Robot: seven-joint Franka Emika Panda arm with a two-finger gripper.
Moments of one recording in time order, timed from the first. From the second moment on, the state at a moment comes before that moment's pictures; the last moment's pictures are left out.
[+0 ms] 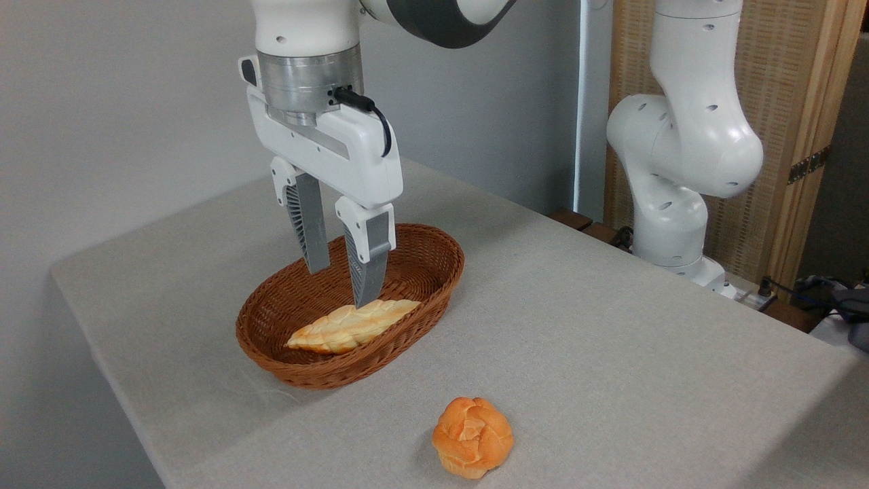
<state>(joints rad) -0.18 -0.03 0.14 -1.76 -0.06 1.82 0.72</state>
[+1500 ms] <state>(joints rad) -0.17 -0.02 0.15 -1.76 -0.06 1.77 0.72</state>
